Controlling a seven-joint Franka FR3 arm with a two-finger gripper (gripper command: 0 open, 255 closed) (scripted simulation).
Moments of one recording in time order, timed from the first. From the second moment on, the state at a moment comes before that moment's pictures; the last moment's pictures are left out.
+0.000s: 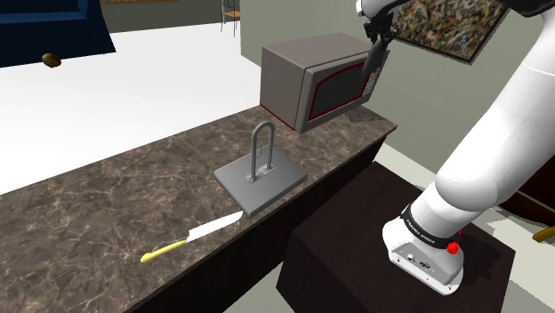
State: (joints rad) arm -0.17 0.11 -0.43 -1.85 -0.50 2.20 -1.89
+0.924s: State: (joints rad) arm -0.05 0.09 -0.34 -1.79 -0.53 2.02 -1.73
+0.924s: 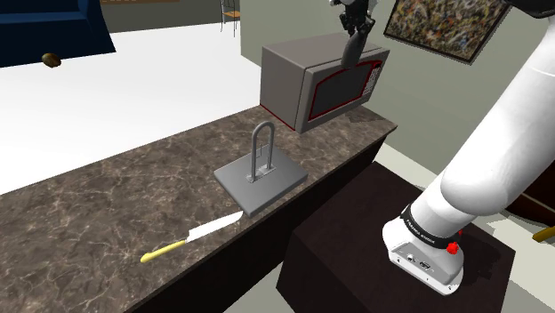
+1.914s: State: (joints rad) arm 0.13 0.26 -0.20 -1.53 -0.50 1.78 -1.50
